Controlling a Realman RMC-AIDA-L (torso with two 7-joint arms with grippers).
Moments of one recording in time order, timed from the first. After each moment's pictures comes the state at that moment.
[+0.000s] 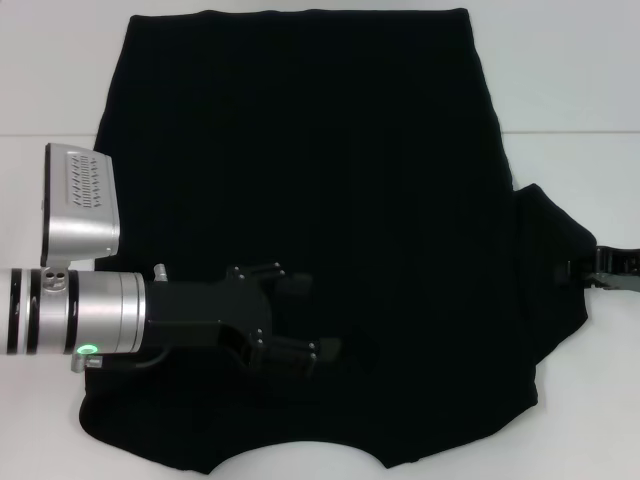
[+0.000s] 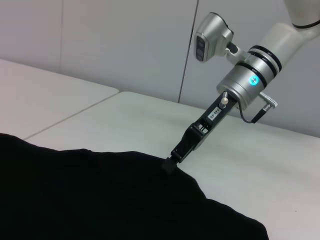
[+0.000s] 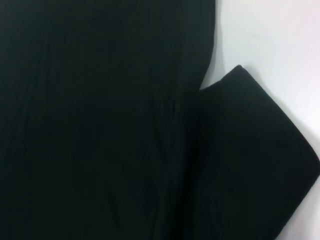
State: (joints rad) left arm -0.59 -2.12 0.80 0.62 2.02 1.48 -1.30; right arm 0.72 1.93 -0.66 -0.49 -2.45 -1.11 2.41
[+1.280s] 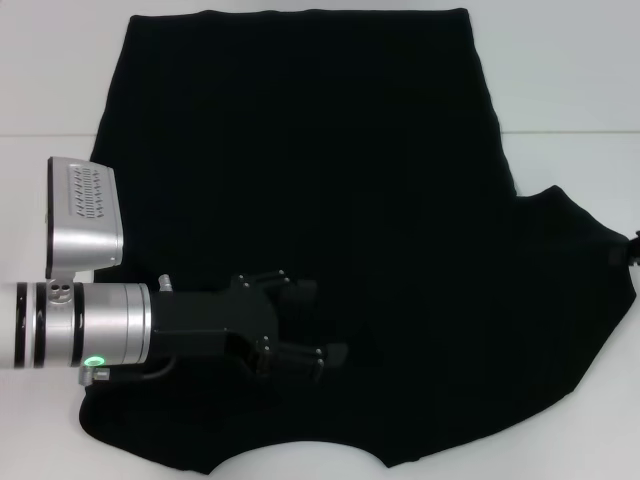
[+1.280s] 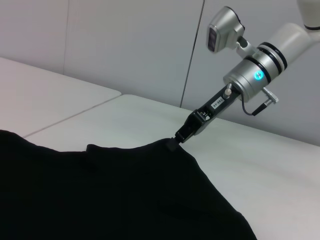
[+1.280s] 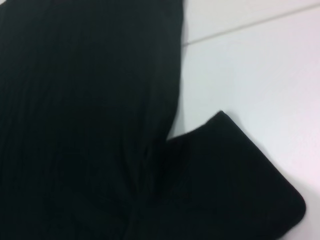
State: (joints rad) left arm -0.58 -2.13 0.80 0.62 2.01 1.48 -1.30; right arm 0.66 1.91 -0.63 -0.59 -2.44 -1.12 2.36
